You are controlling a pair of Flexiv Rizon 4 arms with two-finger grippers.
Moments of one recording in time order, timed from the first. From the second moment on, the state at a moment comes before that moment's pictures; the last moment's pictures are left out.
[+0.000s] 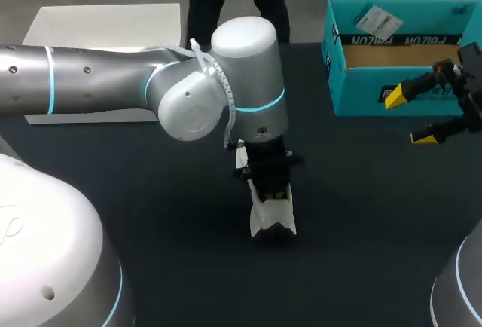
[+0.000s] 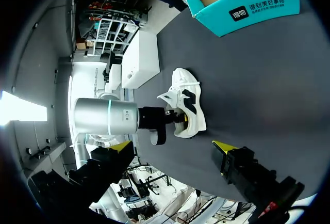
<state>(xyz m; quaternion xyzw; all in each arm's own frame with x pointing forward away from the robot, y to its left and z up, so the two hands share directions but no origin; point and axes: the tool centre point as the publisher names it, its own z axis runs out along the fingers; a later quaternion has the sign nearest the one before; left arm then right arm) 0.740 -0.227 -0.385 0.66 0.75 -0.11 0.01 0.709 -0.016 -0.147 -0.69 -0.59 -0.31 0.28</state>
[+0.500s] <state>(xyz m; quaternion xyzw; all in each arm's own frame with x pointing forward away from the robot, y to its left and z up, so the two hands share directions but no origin) 0.717 -0.221 -0.394 0.66 0.74 -0.13 0.00 0.709 -0.016 -0.147 -0.69 -0.59 -0.31 0.28</state>
